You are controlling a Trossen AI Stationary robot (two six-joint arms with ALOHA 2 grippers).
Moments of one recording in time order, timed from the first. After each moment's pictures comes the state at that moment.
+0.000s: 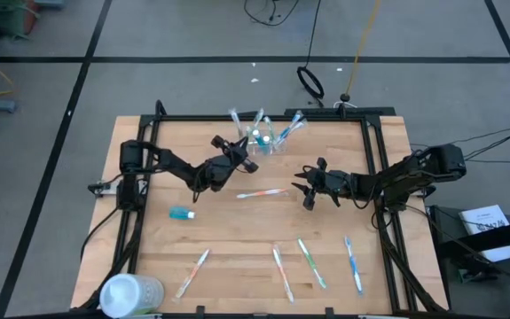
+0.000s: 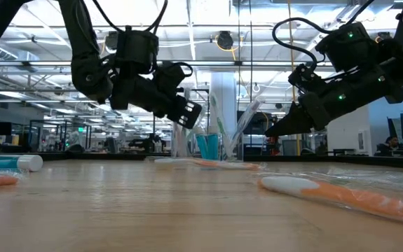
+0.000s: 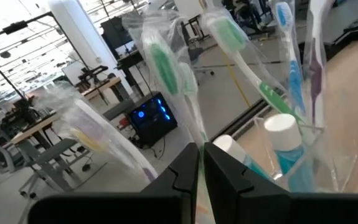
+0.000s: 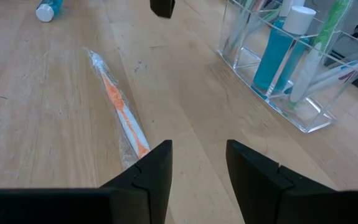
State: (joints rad) left arm 0.17 1.96 0.74 1.17 -0.87 0.39; right arm -0.07 1.45 0.24 0.81 0.29 0.06
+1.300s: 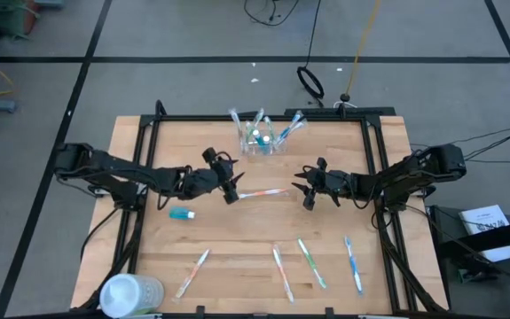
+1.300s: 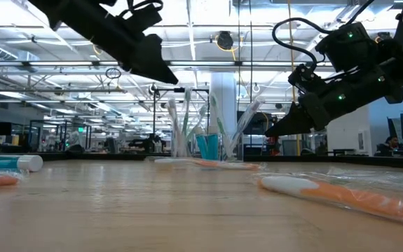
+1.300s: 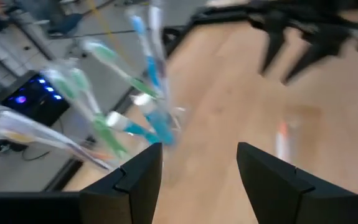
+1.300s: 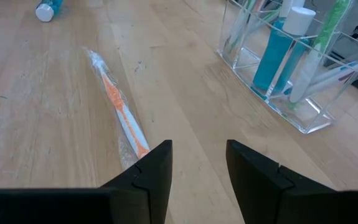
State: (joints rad) left arm -0.09 1.39 0.74 0.16 -0.62 0.02; right arm -0.07 1.45 0.24 0.81 0.29 0.06
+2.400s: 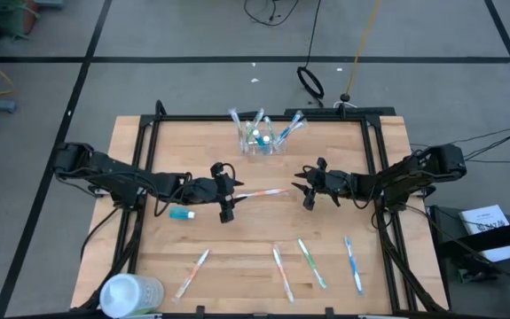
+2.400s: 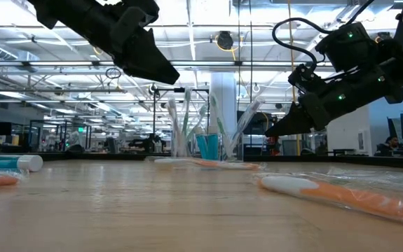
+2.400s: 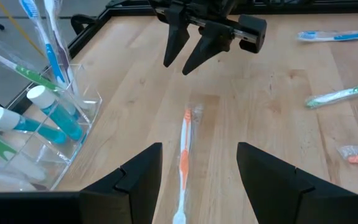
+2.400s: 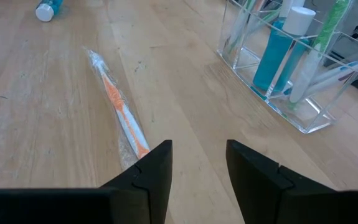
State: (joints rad) left arm -0.15 1.39 0.74 0.13 -0.36 -0.09; right arm -0.07 1.45 0.24 0.81 0.29 0.06
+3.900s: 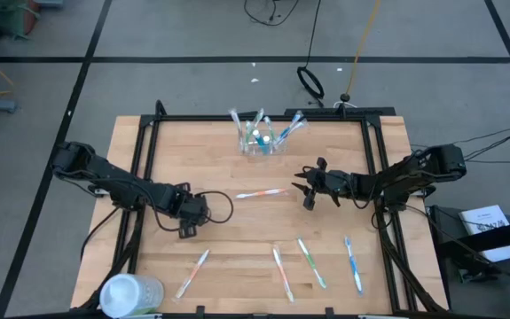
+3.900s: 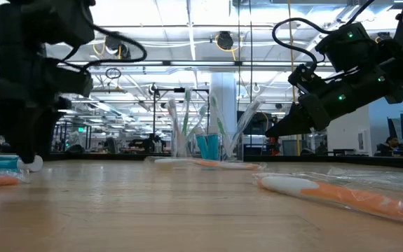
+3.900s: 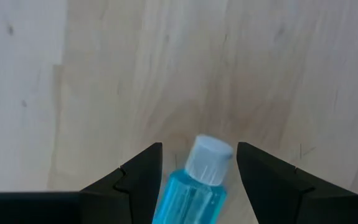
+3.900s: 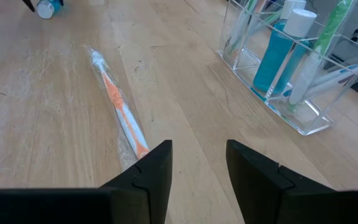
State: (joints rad) left arm -0.29 1.39 0.68 -0.75 -0.14 -0.45; right arm -0.07 1.45 0.24 0.81 0.29 0.04
